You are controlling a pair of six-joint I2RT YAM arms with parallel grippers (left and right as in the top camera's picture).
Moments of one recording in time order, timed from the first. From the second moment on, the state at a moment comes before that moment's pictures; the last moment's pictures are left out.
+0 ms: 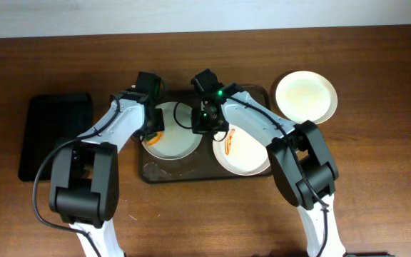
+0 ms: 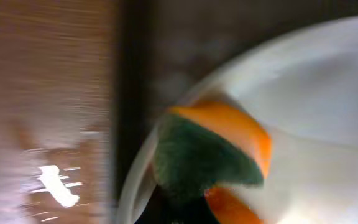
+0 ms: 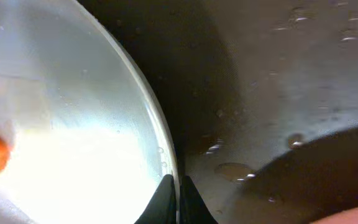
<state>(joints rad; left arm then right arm) -0.21 2.02 1.35 -0.71 -0.19 -0.32 0.54 2.25 1.70 -0.77 -0.21 0.53</state>
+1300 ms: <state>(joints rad) -0.16 1.60 1.43 -0.98 -0.31 -0.37 0.75 2.04 2.03 -1.06 0.84 0.24</state>
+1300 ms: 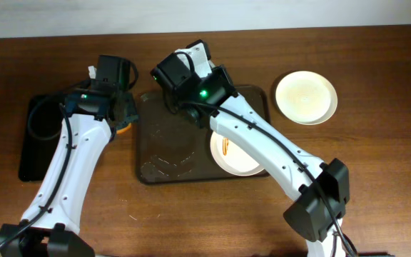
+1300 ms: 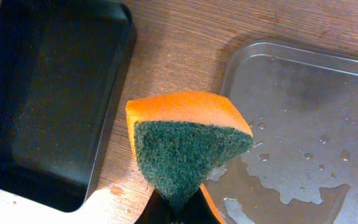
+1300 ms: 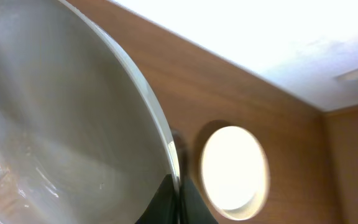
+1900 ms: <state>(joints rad) -0.15 1.66 1.43 -0.98 -0.23 -0.37 -0.04 2.05 2.00 -1.17 0.08 0.29</state>
